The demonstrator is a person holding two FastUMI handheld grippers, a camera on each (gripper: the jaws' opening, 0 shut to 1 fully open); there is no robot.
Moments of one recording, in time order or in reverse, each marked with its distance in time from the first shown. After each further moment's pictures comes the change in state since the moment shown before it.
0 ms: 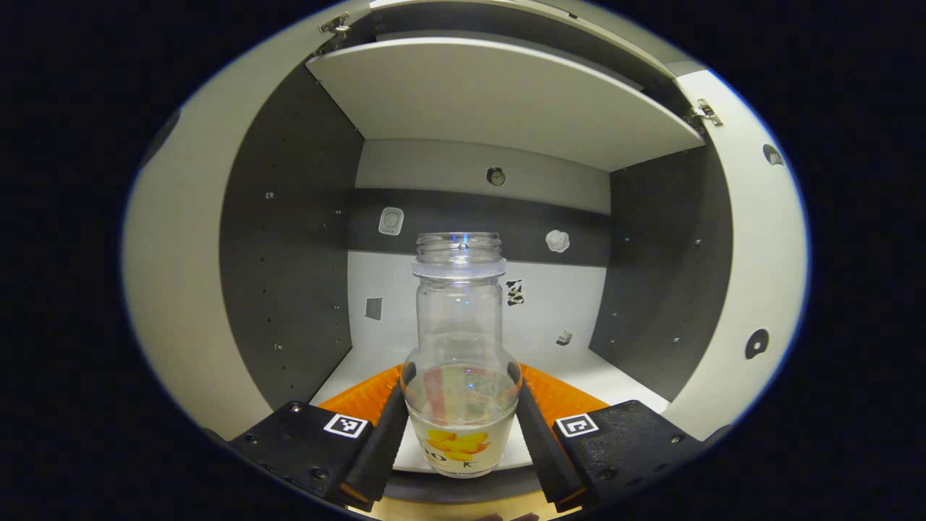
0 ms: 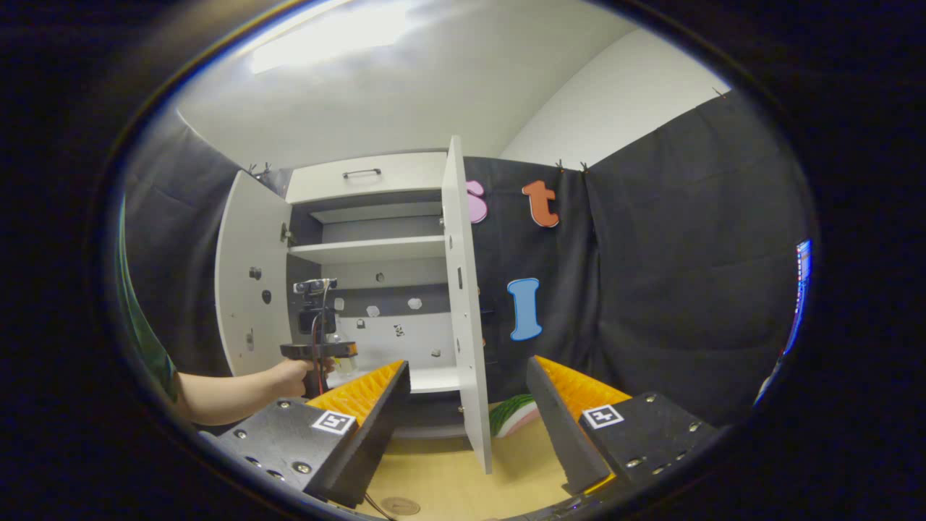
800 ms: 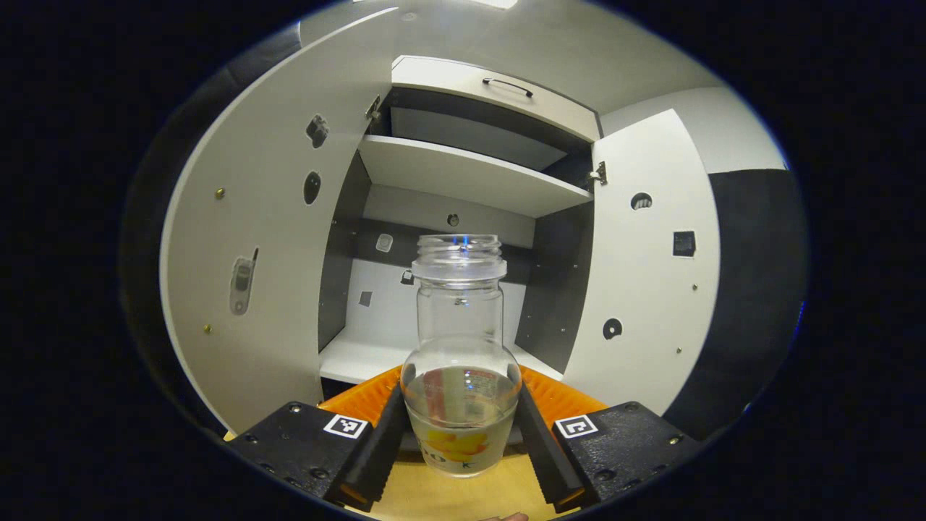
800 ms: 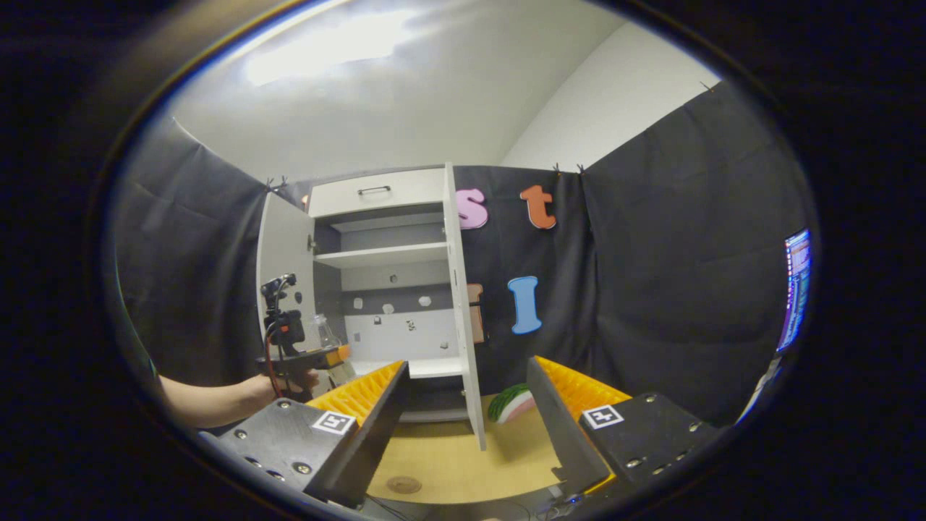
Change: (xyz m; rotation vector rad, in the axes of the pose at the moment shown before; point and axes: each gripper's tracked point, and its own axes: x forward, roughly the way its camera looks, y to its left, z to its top) left arm -0.209 -0.040 -0.042 -0.055 -0.110 -0.120; right arm -0.088 -0.028 -0.006 0.007 0.042 0.075
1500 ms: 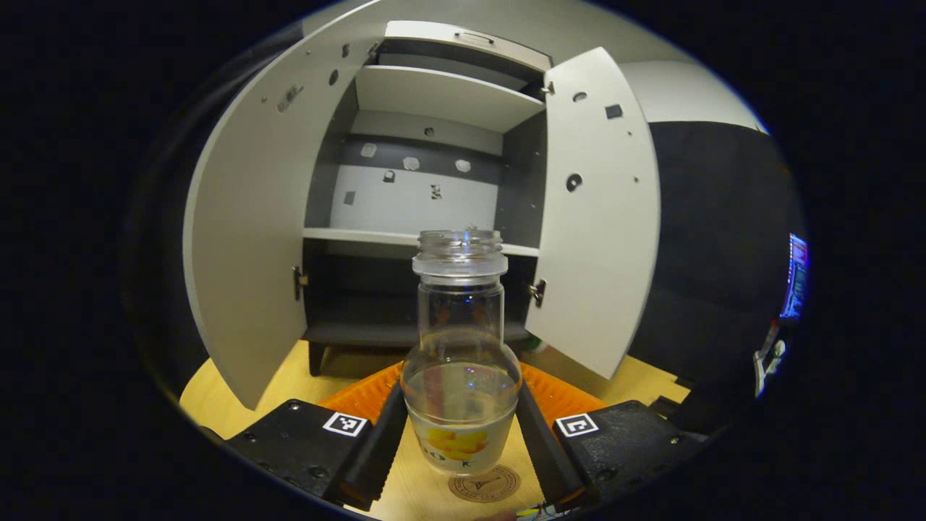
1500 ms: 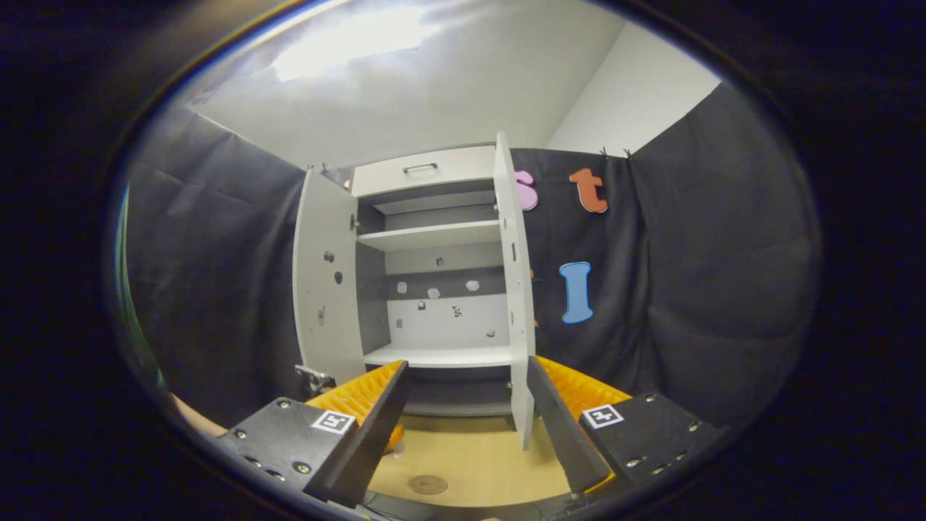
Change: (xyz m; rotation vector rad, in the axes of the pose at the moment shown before) left arm -0.073 -0.029 -0.236 0.054 0.208 -0.144; right arm 0.055 0.066 -0.033 0.001 0.004 0.196
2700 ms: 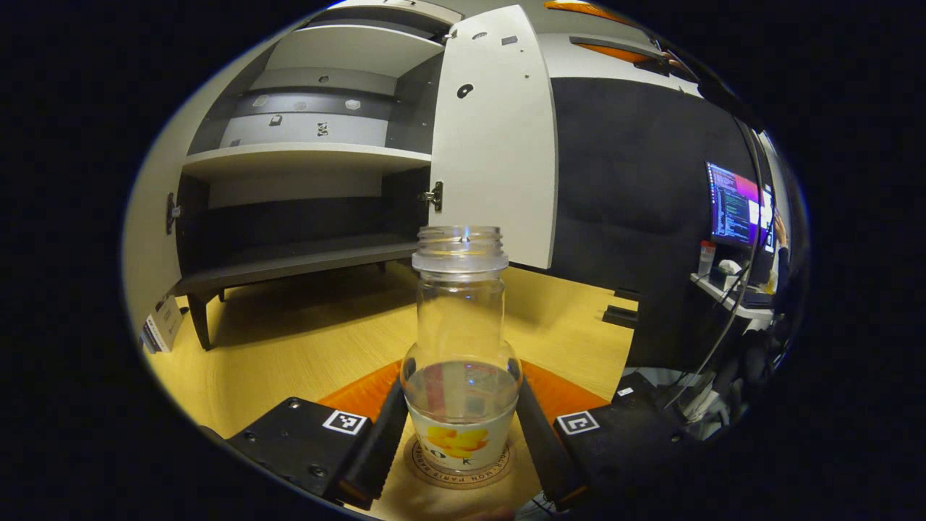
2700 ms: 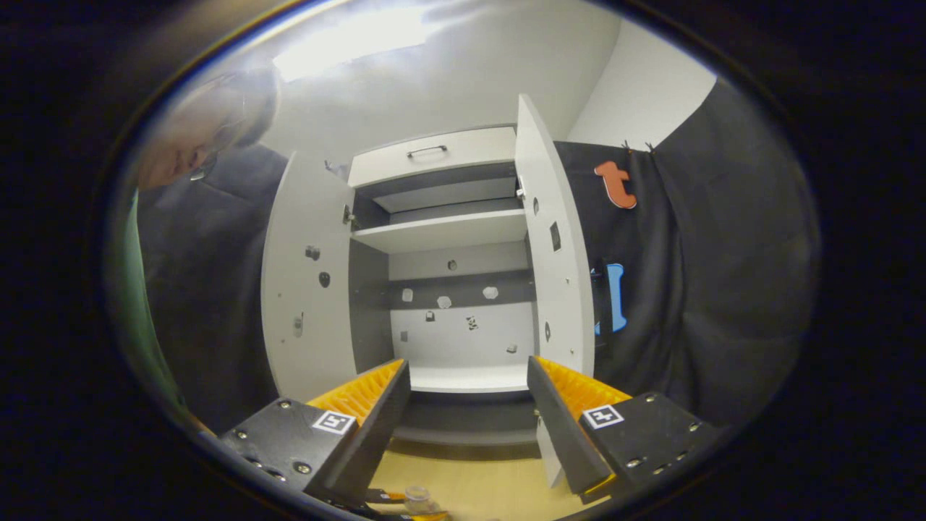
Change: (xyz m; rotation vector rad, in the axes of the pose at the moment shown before) left arm 0.025 -0.047 -0.119 0.120 0.103 -0.412; right arm 0.141 0.018 -0.036 -0.009 -0.023 0.026
